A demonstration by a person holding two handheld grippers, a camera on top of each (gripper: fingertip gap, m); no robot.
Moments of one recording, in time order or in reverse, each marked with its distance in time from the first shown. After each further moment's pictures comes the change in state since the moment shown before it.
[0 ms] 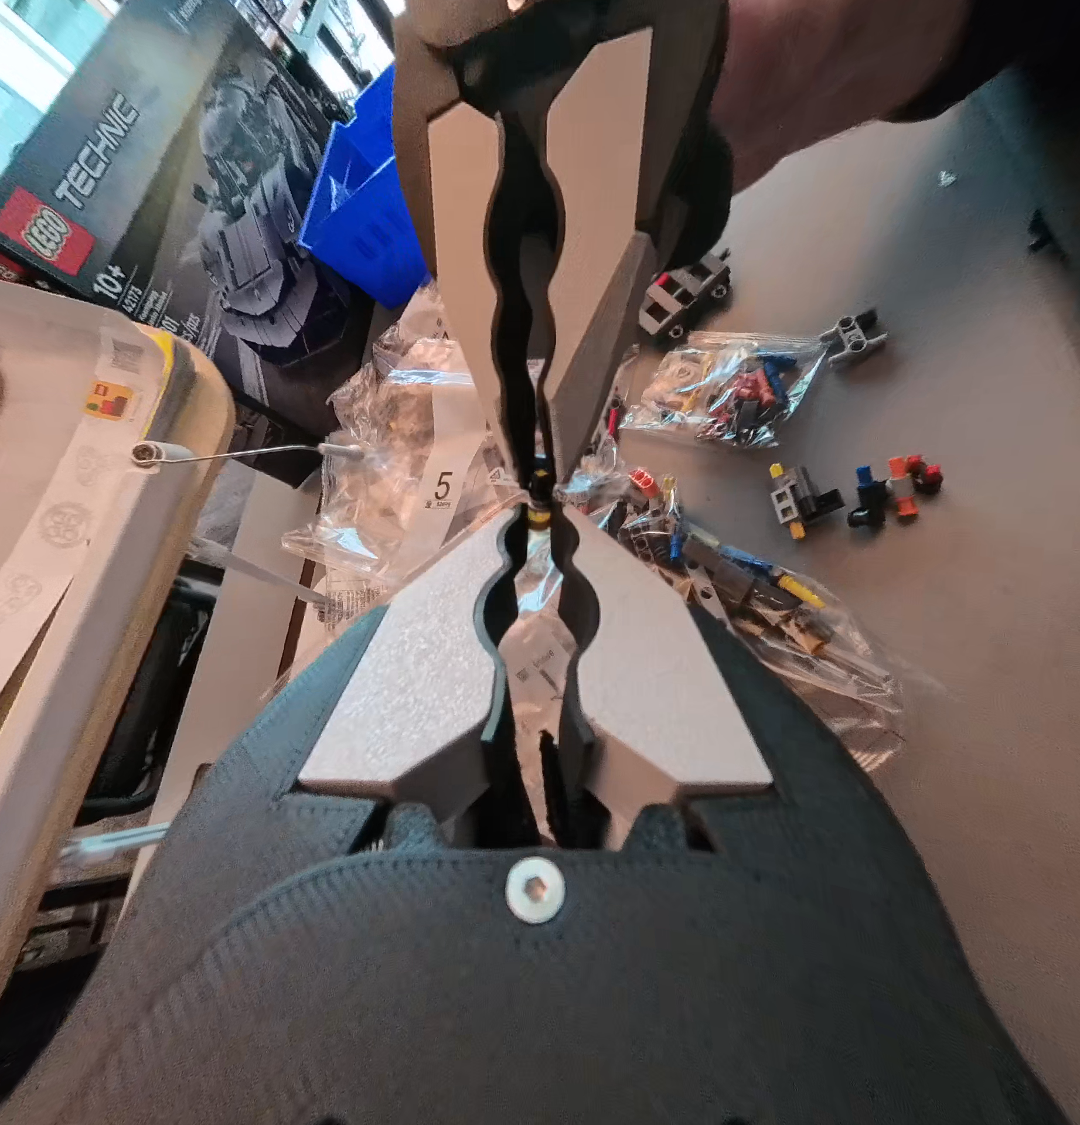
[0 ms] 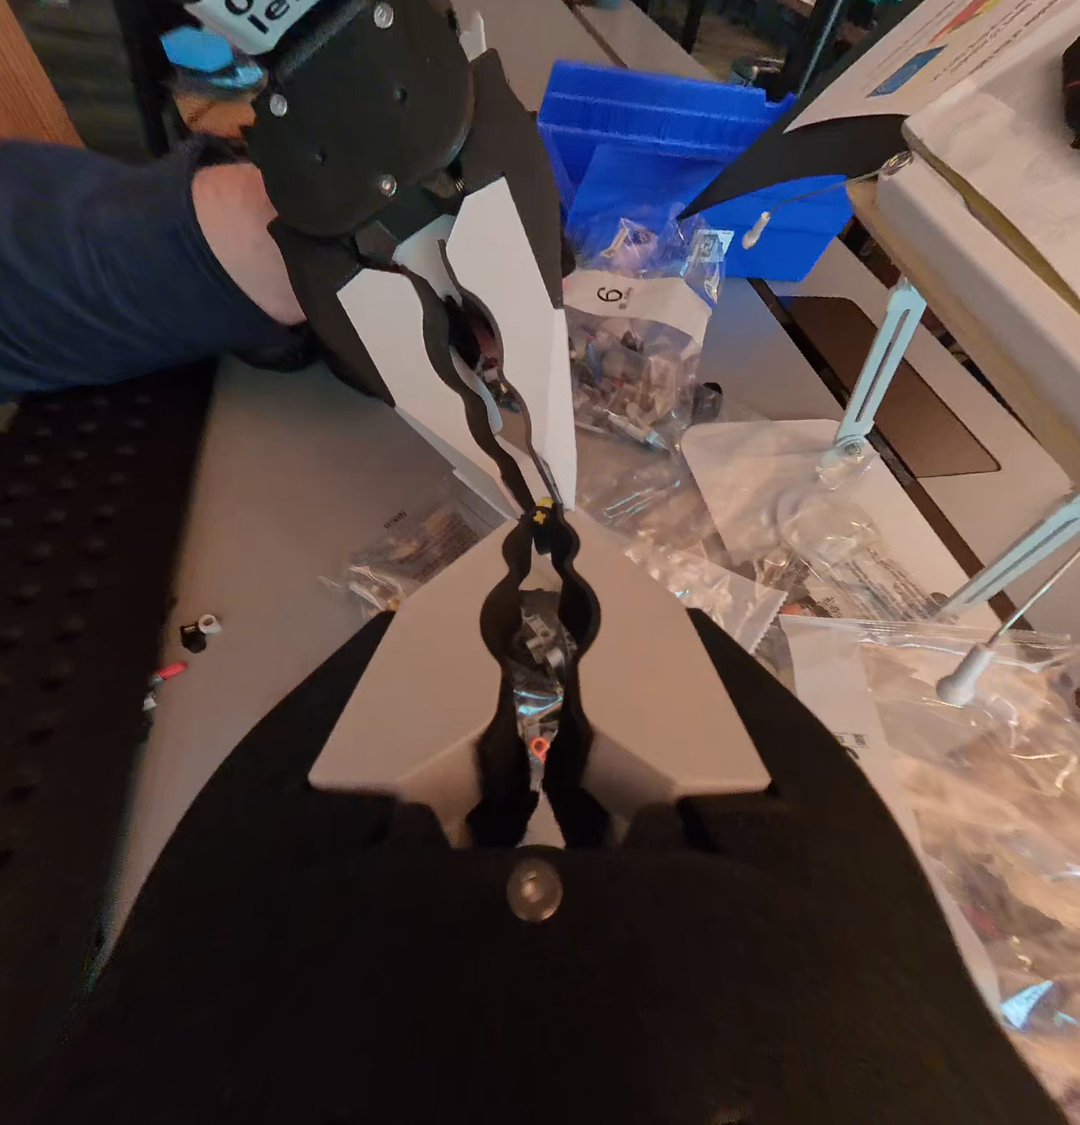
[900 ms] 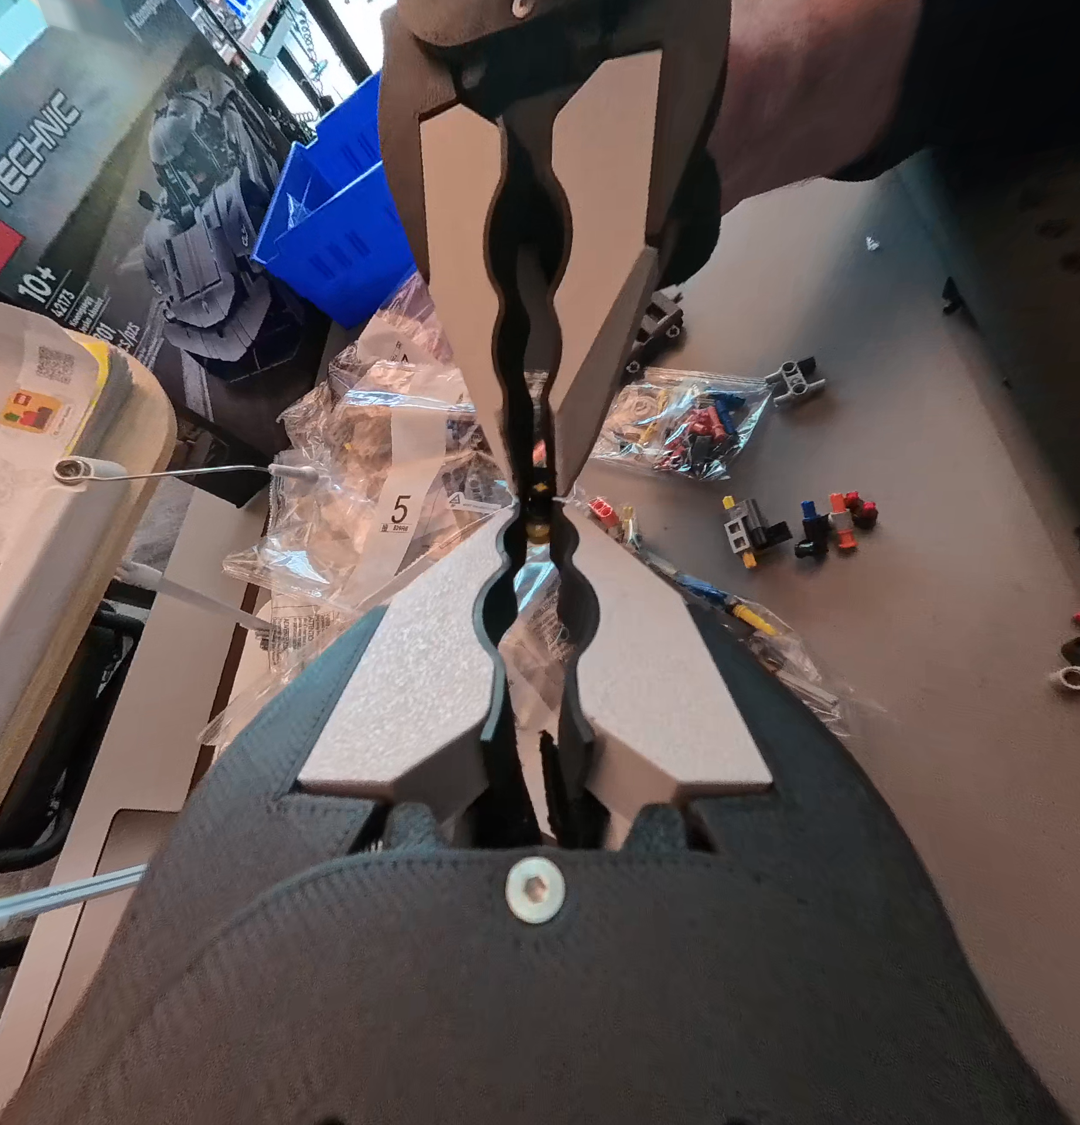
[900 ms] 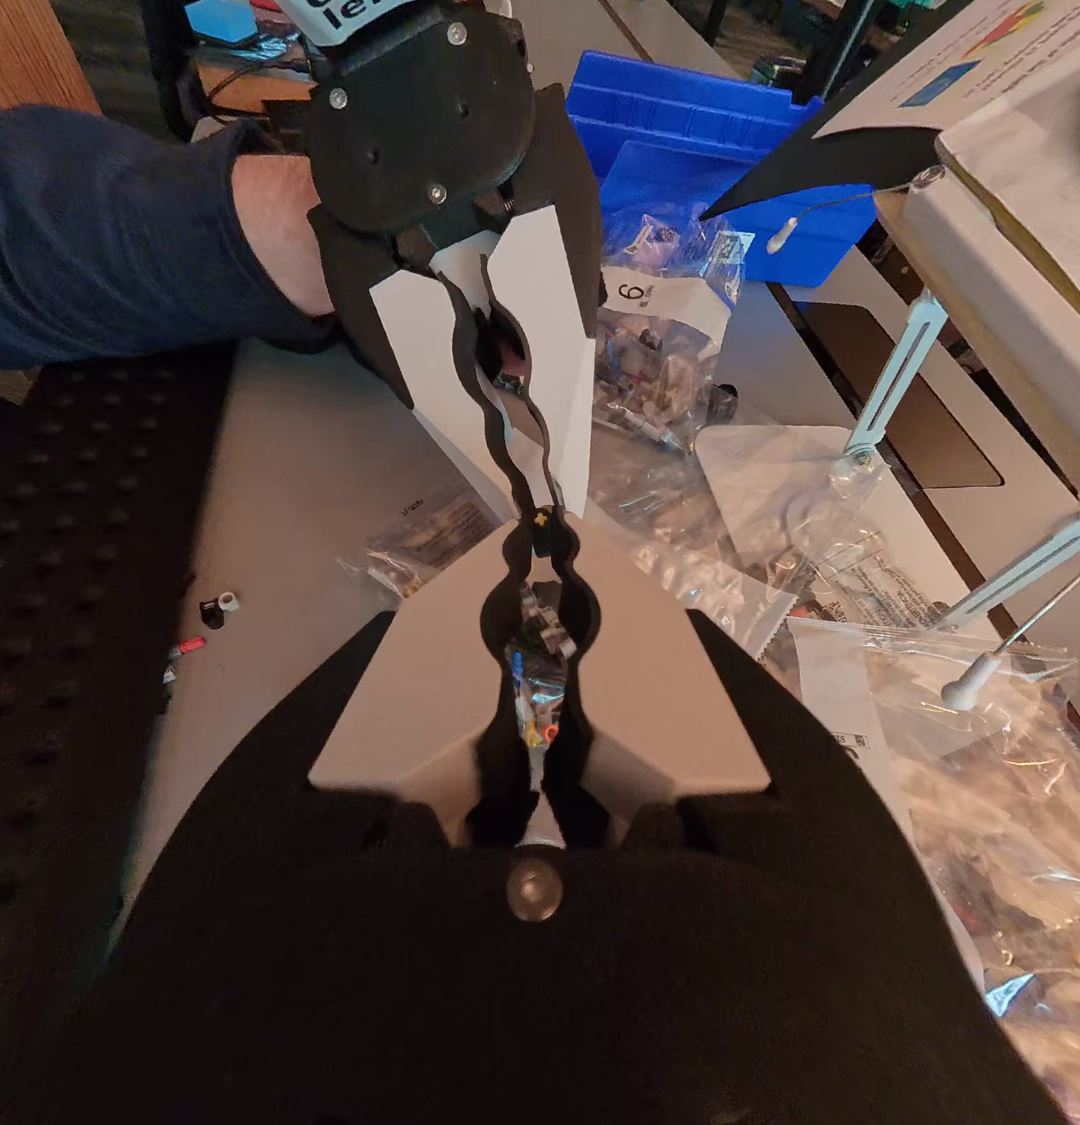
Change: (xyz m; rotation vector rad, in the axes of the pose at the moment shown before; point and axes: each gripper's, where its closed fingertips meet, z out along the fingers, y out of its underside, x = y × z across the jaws) left arm 0.012 -0.008 0.005 0.048 0.076 -0.058; right arm -0.011 0.000 -0.005 -0.017 -0.011 -0.049
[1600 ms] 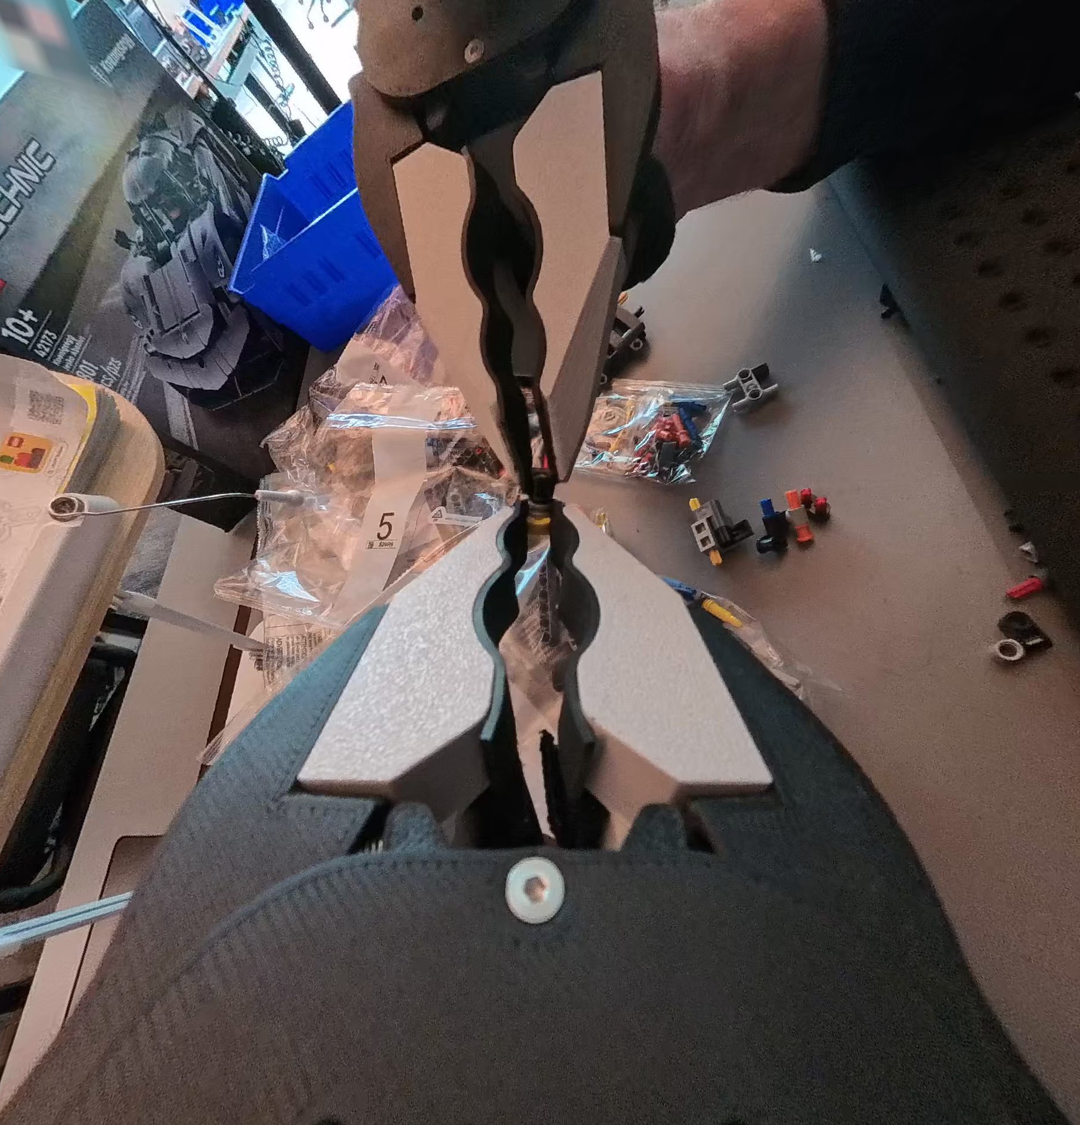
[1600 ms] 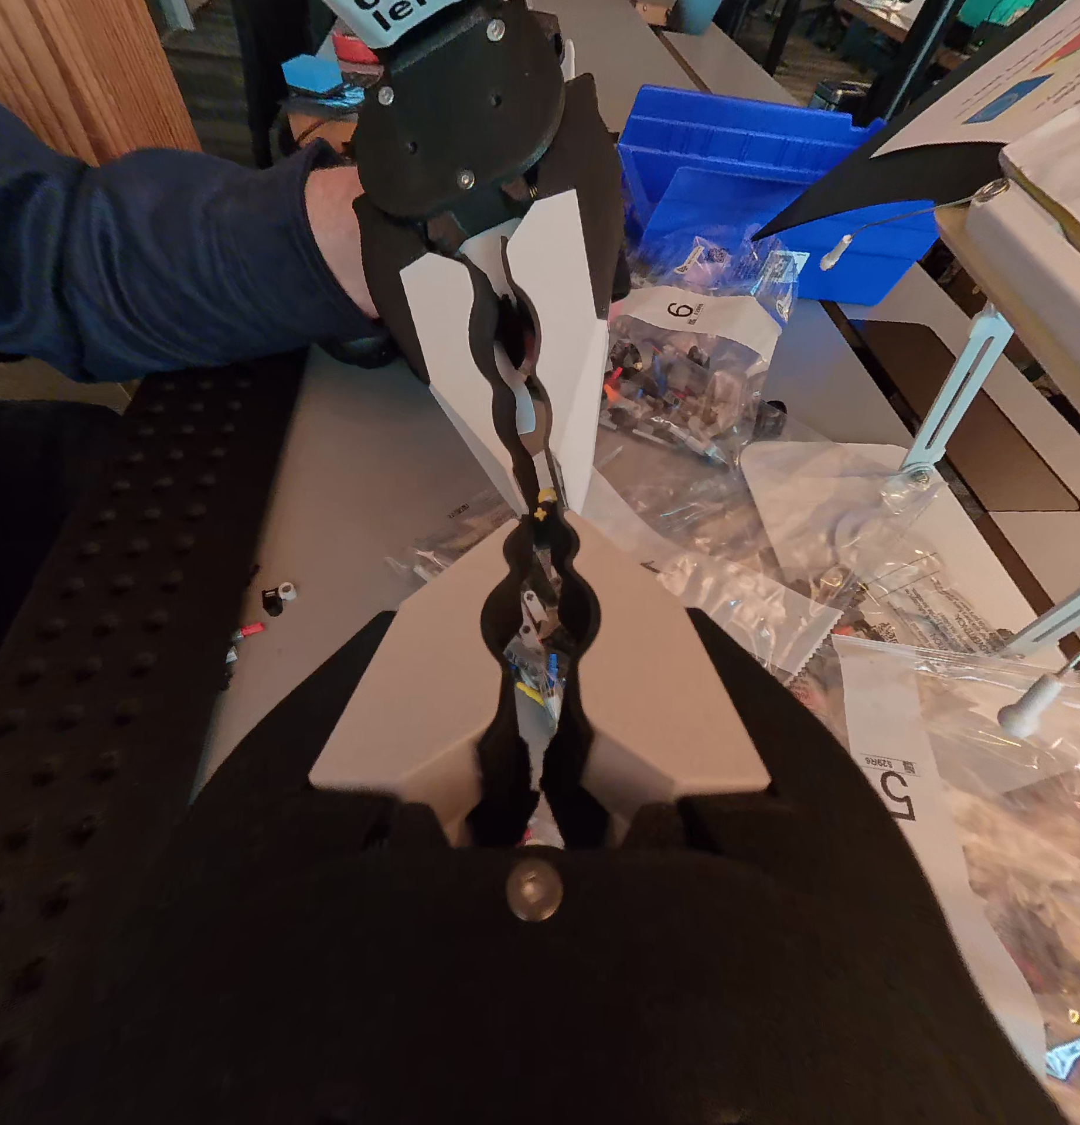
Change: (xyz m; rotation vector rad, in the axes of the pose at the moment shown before) left arm 0.010 -0.009 -0.009 0.015 0.044 0.036; right arm -0.013 -0.002 -0.007 0.039 -0.097 0.013
